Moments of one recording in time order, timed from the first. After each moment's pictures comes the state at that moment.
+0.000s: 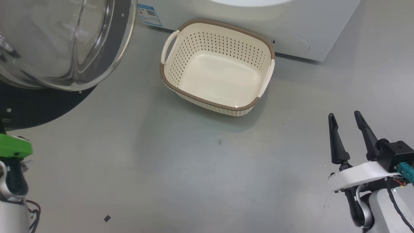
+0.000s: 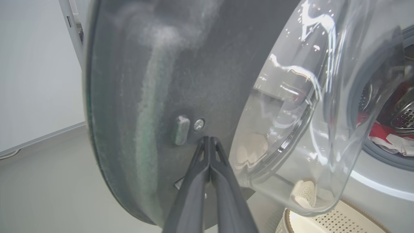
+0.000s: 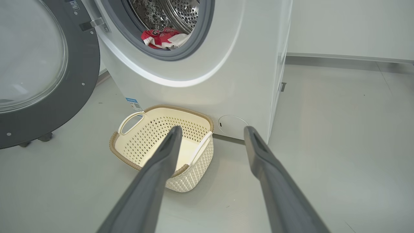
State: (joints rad) left arm -0.40 0.20 0.17 0.41 -0.63 0.05 -0.16; right arm -0.09 -0.18 0.14 0.14 0.35 0.10 -0.23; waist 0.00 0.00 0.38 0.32
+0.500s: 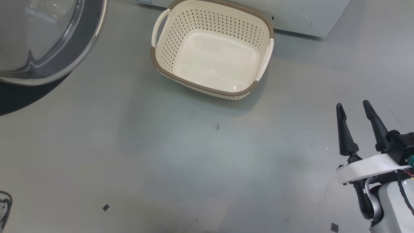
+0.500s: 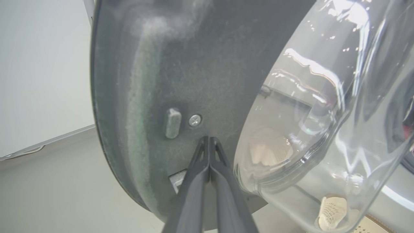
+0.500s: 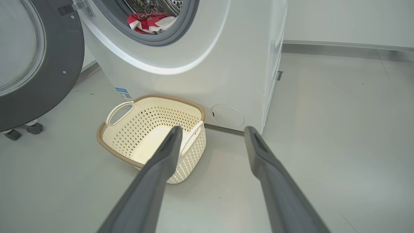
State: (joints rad) left arm -0.47 0.27 0.25 0.47 -0.69 0.05 -0.16; right arm -0.12 -0.21 0.12 0.10 0.35 0.10 -0.21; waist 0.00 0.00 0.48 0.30
